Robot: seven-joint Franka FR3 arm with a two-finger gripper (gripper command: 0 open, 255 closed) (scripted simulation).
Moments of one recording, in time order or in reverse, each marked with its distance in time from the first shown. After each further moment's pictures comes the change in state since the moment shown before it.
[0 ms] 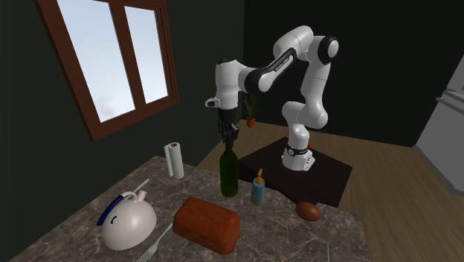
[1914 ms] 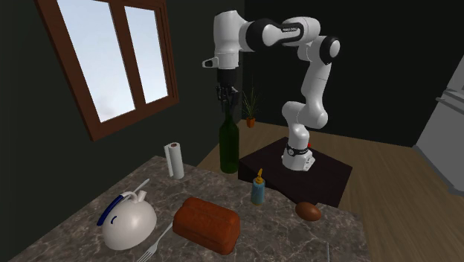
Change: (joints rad) arm 0.003 -0.032 0.011 0.359 -0.004 -0.390 0.021
